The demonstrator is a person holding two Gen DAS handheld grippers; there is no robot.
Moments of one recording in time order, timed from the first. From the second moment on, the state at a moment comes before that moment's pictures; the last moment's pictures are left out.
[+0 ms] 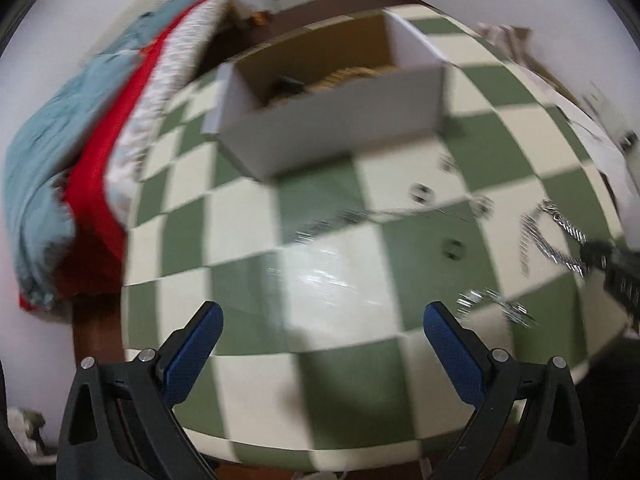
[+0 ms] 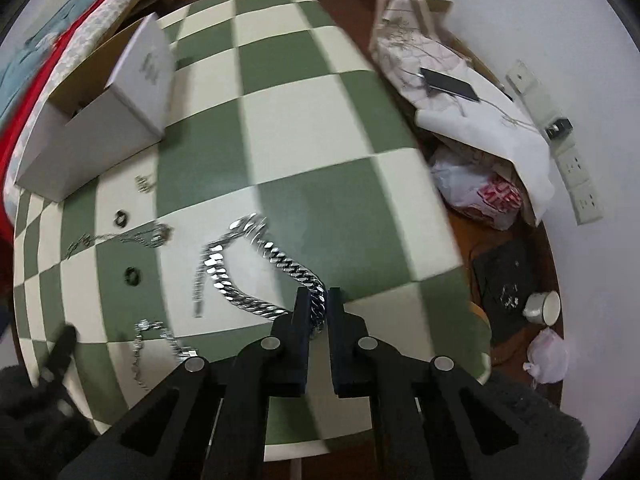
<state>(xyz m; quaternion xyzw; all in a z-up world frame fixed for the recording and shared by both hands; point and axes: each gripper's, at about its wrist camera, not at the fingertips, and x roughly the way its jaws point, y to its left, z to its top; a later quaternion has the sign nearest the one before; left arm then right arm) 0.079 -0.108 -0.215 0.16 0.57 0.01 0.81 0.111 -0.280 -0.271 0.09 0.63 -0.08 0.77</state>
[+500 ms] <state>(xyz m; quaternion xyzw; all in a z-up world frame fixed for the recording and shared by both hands) 0.061 -0.192 -0.237 0.23 0.56 -0.10 0.79 0.093 -0.323 -0.266 0.17 0.62 -0.08 0.76</state>
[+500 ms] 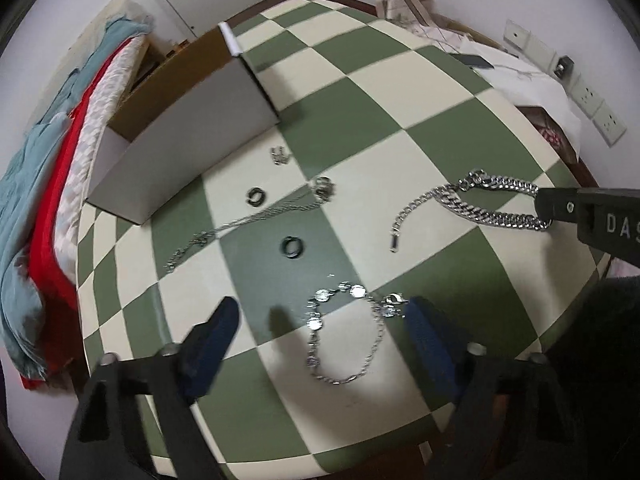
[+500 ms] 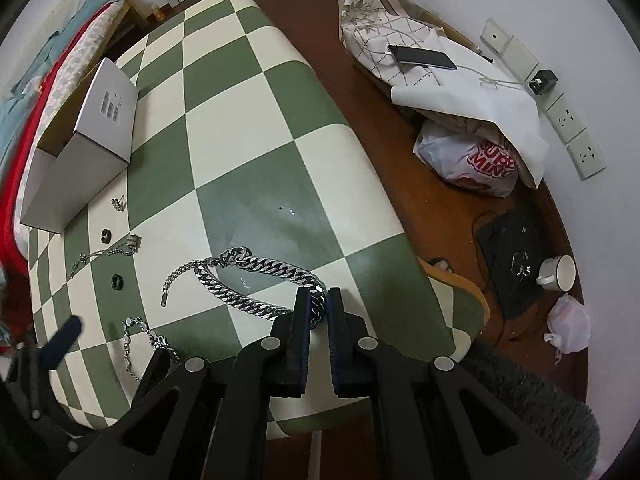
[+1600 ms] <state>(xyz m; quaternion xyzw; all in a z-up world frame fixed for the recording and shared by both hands) 0.087 -0.084 -0.126 0.07 0.53 -0.09 0.84 0.099 -0.289 -0.177 0.21 0.55 0.03 0.81</state>
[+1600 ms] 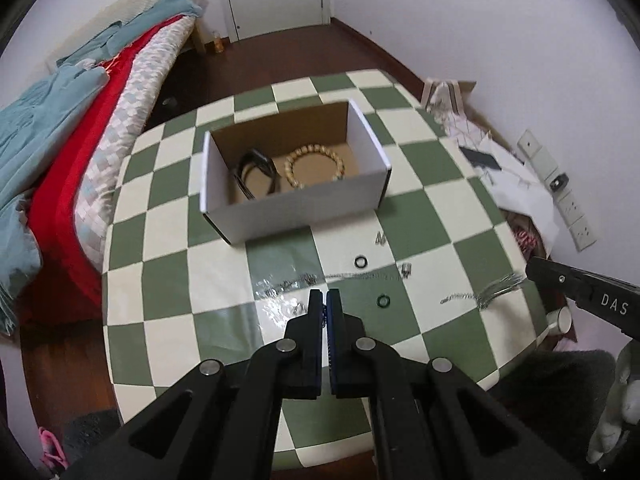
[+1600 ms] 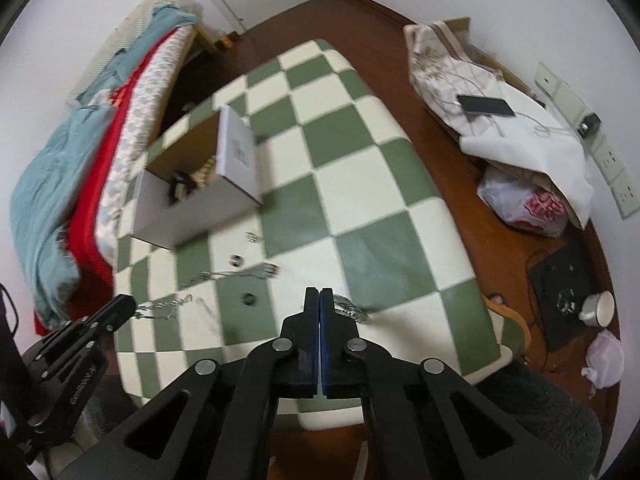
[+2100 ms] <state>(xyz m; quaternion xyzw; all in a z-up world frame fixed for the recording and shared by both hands) 0.099 -0.073 -0.114 0.04 0.52 -0.09 0.85 0.132 -0.282 -0.234 0.20 0.62 0.03 0.76</state>
